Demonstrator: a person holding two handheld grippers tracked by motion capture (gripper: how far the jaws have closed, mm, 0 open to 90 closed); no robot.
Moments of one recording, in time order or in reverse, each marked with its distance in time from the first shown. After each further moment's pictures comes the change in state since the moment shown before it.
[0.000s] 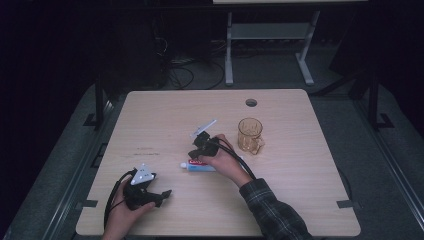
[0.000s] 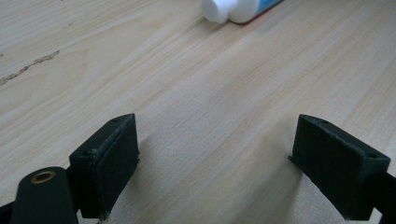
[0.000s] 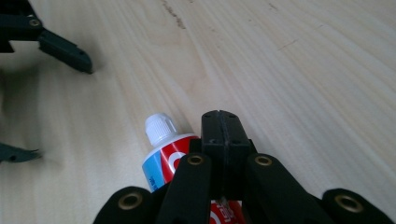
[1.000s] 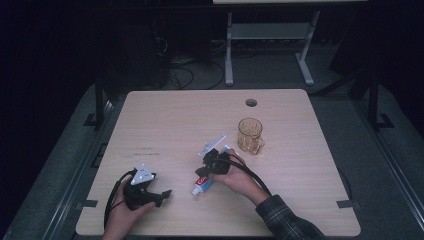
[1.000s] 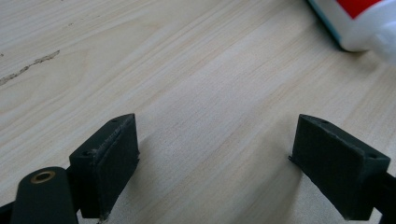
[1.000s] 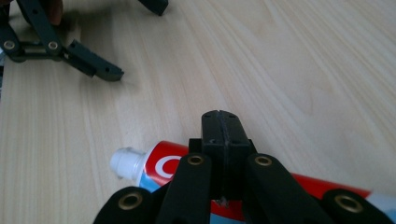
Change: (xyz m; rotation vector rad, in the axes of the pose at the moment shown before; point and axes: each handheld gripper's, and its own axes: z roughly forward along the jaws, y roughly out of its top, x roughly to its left) left arm 0.000 0.000 0.000 0.002 0.002 0.003; right arm 0.033 -0.041 -0.031 0.034 0.068 -0.078
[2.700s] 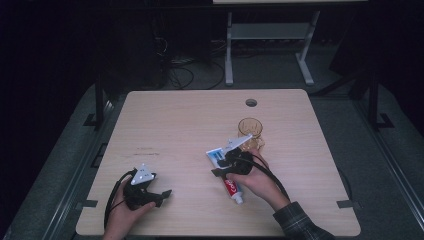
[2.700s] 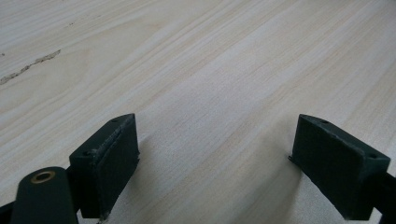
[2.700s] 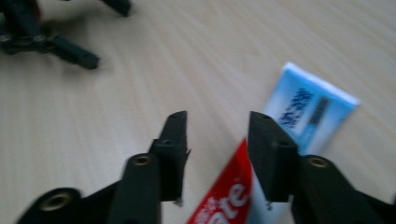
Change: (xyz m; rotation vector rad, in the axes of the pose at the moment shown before) left arm 0.000 0.000 0.000 0.000 0.003 -0.004; right arm -0.011 -0.030 -0.049 -0.069 -0.124 0.104
